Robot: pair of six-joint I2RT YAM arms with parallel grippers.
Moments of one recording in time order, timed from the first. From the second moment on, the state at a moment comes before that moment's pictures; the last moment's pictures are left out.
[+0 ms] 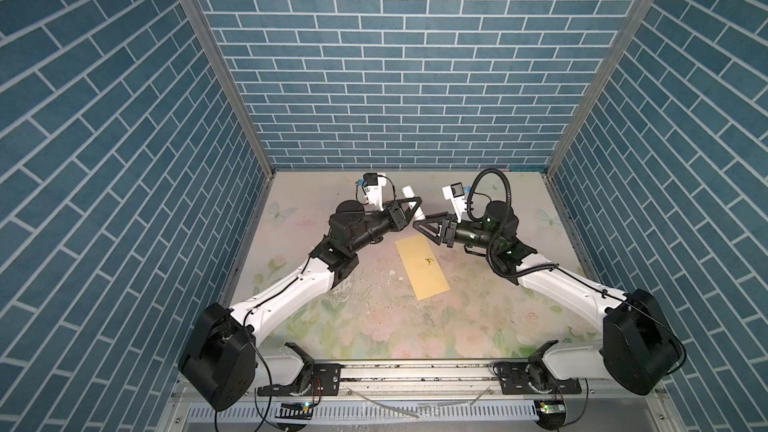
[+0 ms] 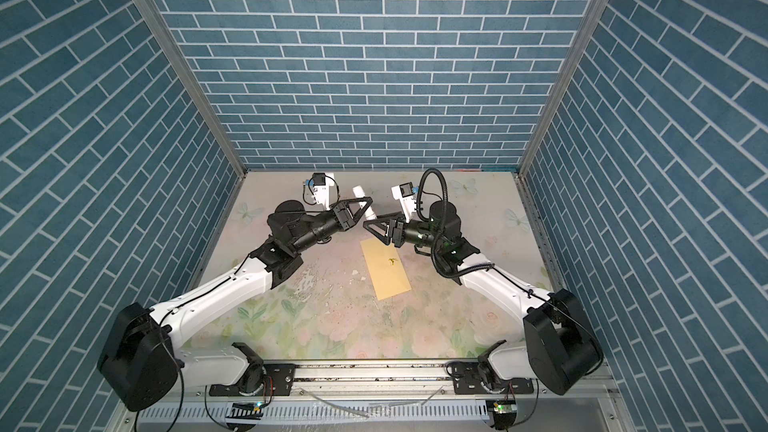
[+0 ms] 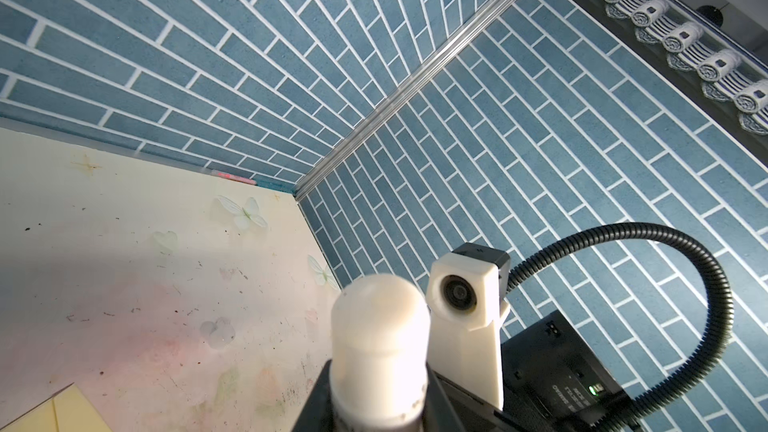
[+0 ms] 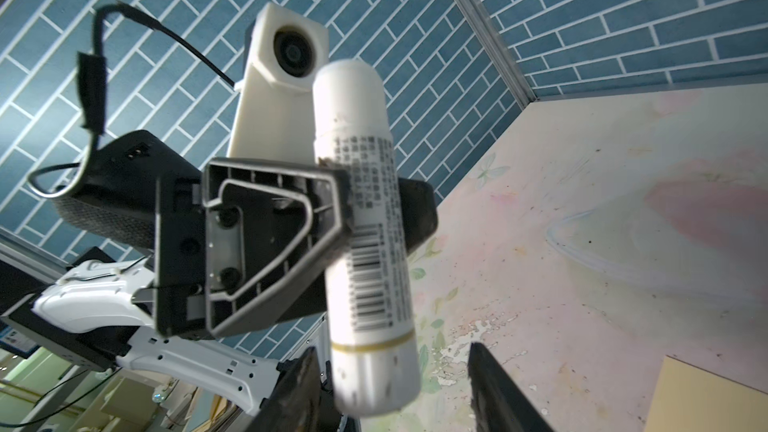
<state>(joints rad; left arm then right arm) -0.61 1.30 0.88 0.46 0.34 -0.90 0.61 1.36 0.84 0.51 -0.76 0.71</state>
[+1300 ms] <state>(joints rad) -0.60 1.31 0.86 0.46 0.20 -0.93 1.08 1.46 1.23 -0.18 0.59 -0.03</state>
